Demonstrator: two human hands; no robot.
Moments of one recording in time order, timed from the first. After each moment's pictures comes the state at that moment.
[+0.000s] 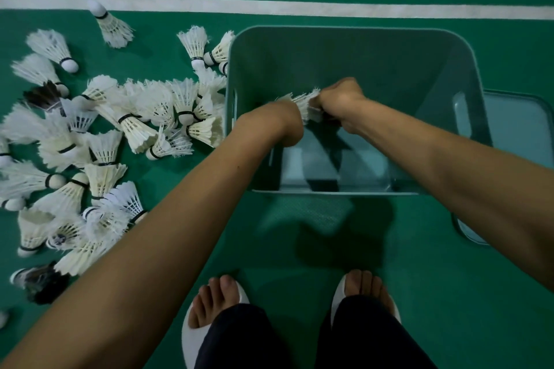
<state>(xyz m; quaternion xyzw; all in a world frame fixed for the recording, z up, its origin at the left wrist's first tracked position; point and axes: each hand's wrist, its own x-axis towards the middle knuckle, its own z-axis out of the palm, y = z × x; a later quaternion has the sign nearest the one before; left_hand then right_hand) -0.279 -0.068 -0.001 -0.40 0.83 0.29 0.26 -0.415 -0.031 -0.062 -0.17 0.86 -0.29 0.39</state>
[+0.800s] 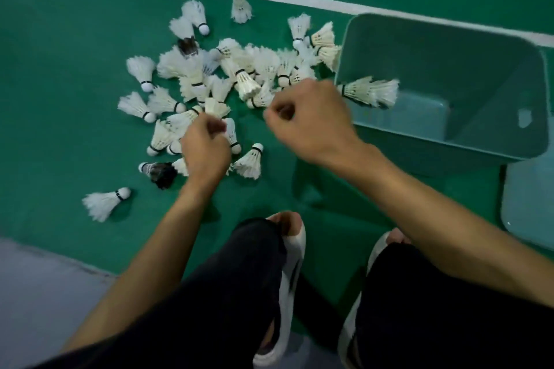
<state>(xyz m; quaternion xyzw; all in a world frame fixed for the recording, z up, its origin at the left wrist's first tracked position) 0.017 0.011 0.004 -0.69 0.59 0.31 -0.28 -0.168 0.053 0.088 -0.65 0.68 -0.27 0.20</state>
